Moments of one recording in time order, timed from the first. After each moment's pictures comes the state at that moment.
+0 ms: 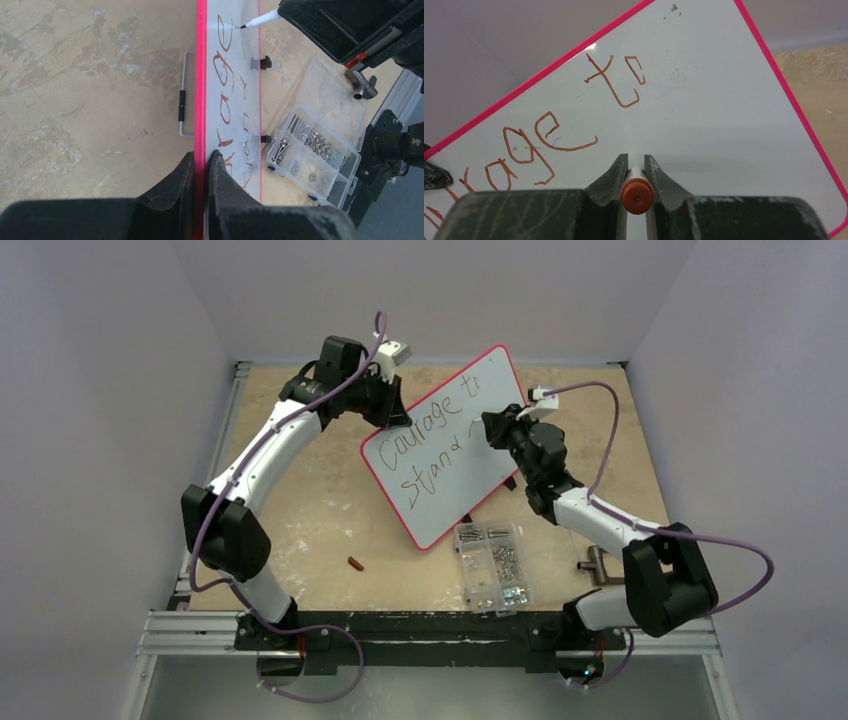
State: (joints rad) left arm -0.40 1.69 1.65 -0.66 0.50 0.01; right arm 0.42 1.38 0.73 0.62 0.11 0.42
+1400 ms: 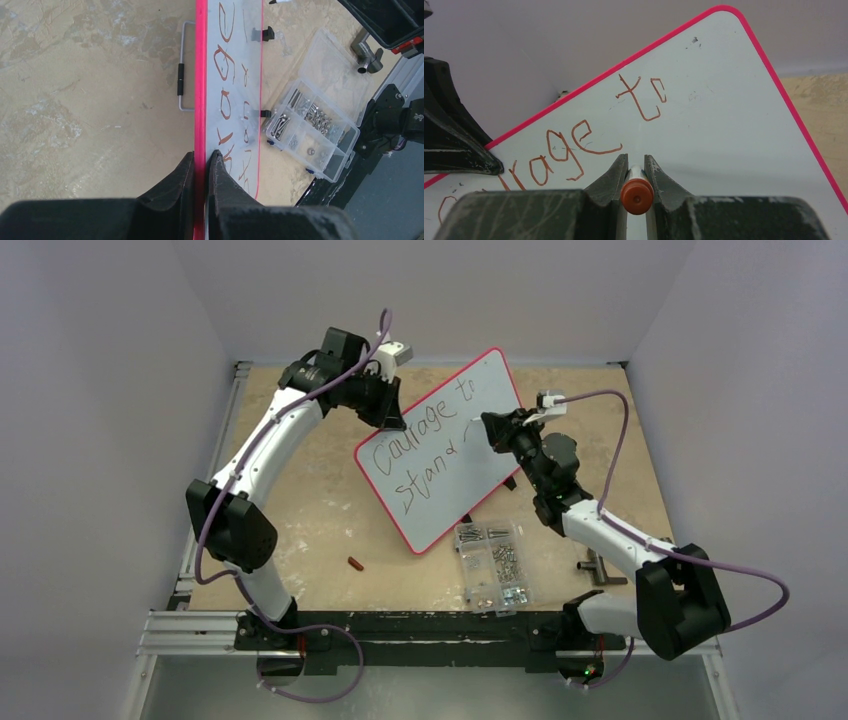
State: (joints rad) left arm -0.40 1.75 1.82 -0.90 0.49 0.08; right arm 0.41 1.26 0.66 0.67 0.04 0.43
